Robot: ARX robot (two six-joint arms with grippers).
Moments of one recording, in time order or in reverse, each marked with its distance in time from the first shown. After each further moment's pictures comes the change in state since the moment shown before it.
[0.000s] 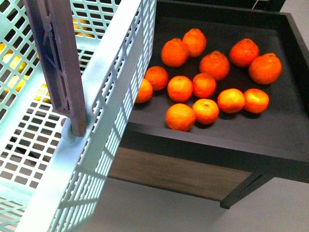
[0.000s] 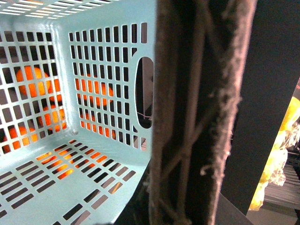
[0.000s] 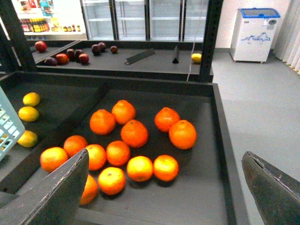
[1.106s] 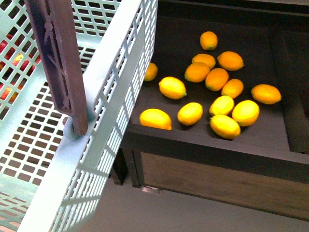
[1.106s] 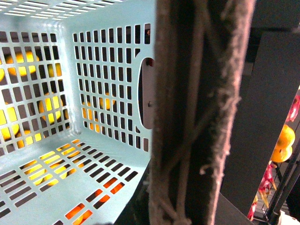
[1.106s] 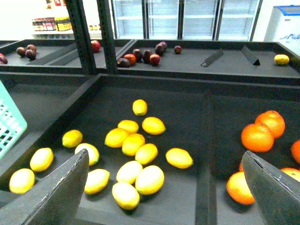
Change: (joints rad) left arm 0.001 -0.001 0.000 0.000 0.001 0.000; right arm 0.000 0.002 0.000 0.000 -0.001 0.000
